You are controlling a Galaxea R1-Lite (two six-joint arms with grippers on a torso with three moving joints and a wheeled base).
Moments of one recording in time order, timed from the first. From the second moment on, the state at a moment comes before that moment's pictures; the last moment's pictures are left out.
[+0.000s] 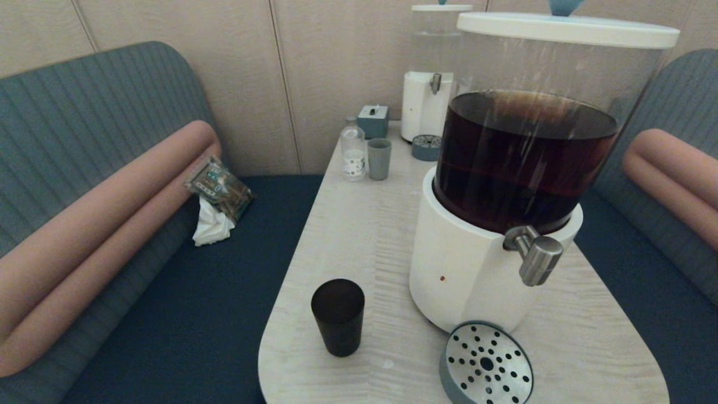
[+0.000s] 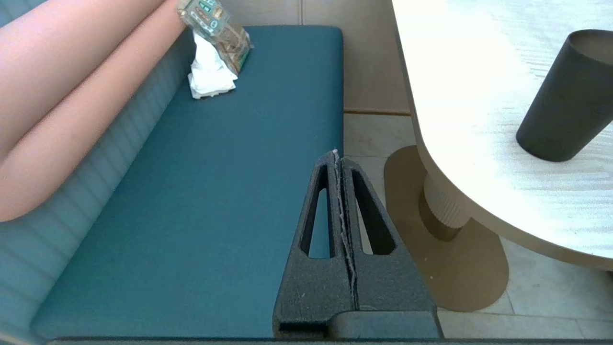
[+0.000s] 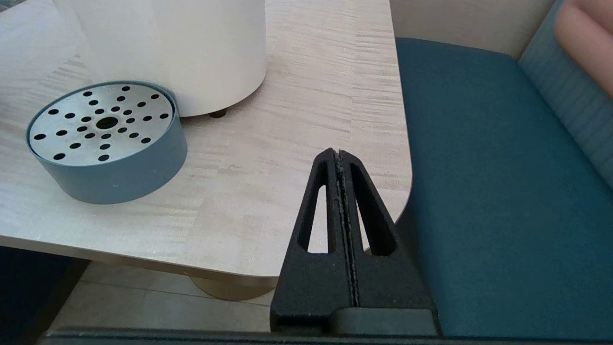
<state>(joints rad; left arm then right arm) 0.00 0.00 0.00 -0.01 0.01 -0.02 -0.01 0.00 0.00 -0.02 0.01 -0.03</state>
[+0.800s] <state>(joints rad) 0.00 0.09 -0.39 0.15 -0.25 -0.03 -0.01 0.00 0.00 -0.02 0.01 -0.03</state>
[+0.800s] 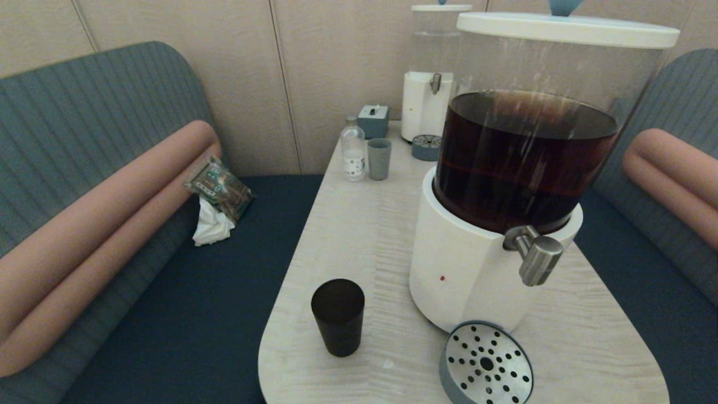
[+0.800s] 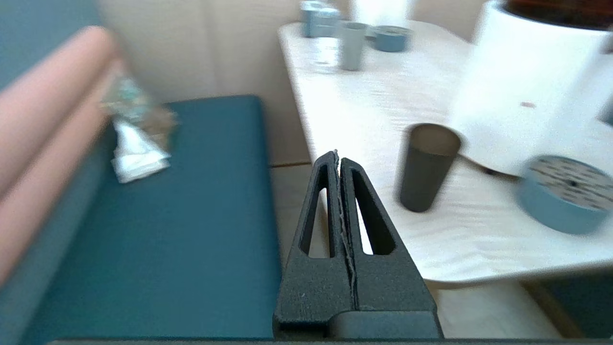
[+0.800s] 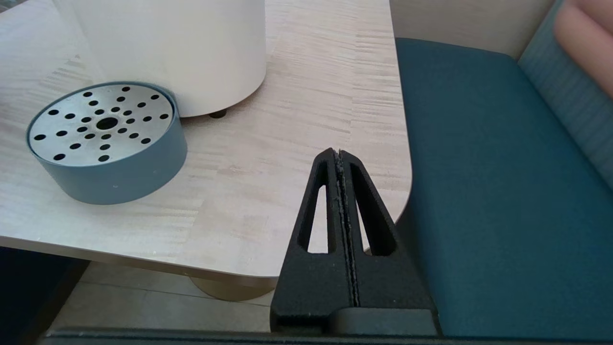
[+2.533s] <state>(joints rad) -0.11 1.14 -0.29 -0.62 -0.53 -0.16 -0.01 0.00 0.00 -0.02 0.01 -0.03</state>
